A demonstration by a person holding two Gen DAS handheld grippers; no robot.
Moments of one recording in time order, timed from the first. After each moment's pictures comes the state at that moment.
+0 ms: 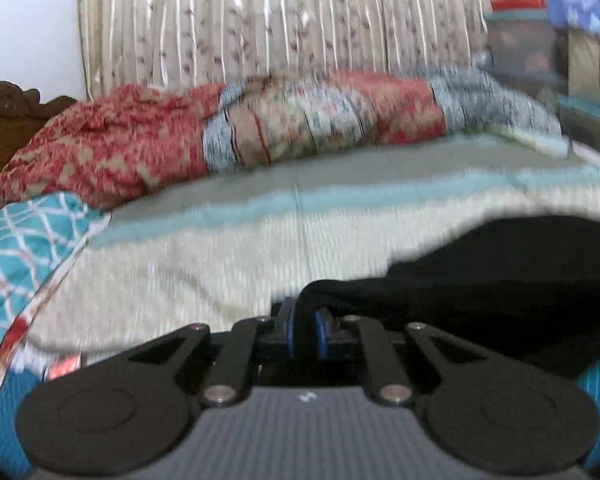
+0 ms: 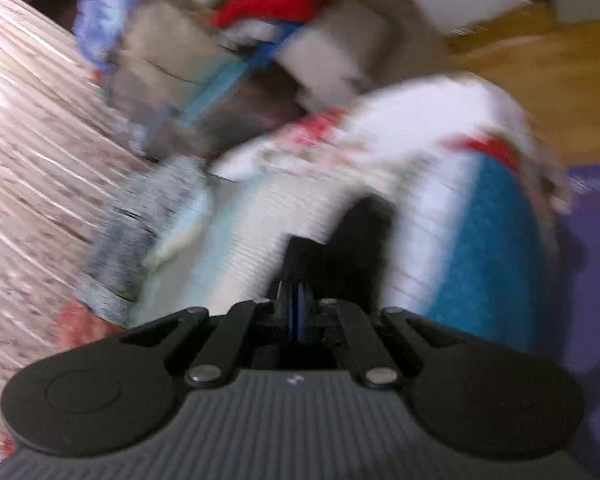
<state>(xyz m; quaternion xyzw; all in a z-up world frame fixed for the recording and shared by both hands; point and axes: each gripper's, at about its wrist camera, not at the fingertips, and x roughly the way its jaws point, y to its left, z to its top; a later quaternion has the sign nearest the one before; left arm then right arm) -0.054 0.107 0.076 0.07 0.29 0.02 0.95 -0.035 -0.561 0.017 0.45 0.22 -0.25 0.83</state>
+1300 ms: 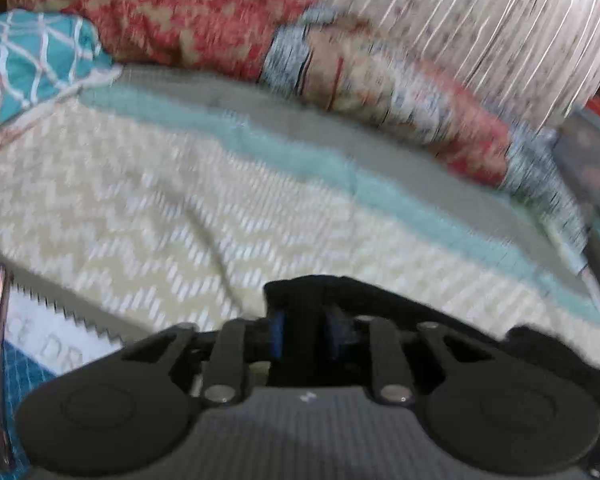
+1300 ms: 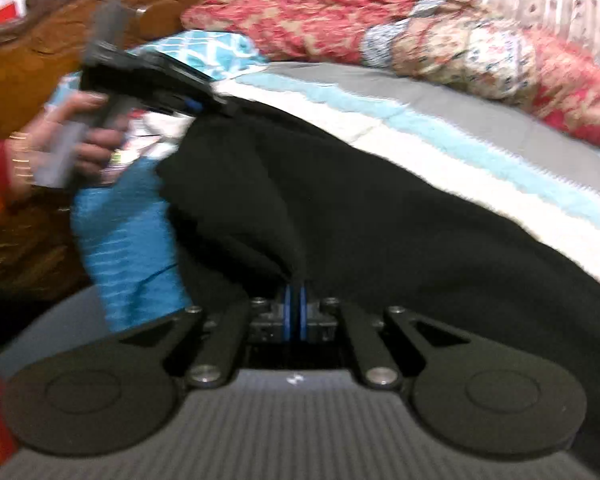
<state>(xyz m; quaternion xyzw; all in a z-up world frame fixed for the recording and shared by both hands) 0.053 0.236 0.040 -0.19 0.37 0.03 0.91 0.028 -0.099 0.050 -0.12 0.37 0.44 0.81</state>
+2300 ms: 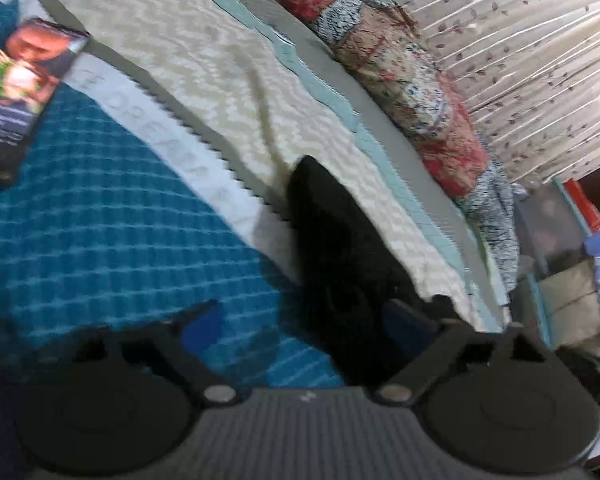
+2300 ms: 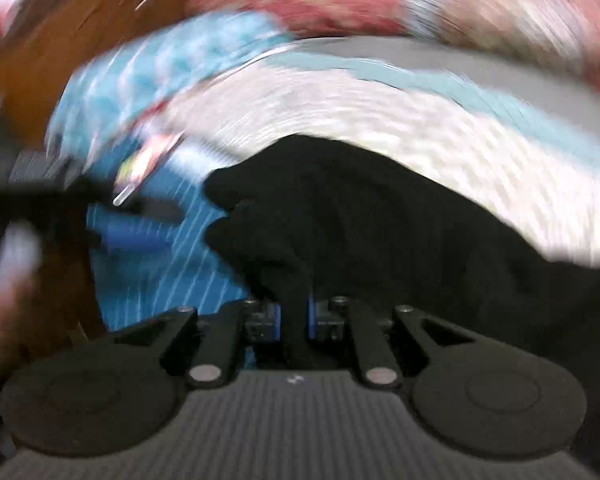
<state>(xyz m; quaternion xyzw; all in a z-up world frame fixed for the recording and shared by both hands) -0.062 0.247 0.012 -0.42 0.37 -0.03 0.83 0.081 -0.014 0.027 0.01 0.43 0.41 0.80</state>
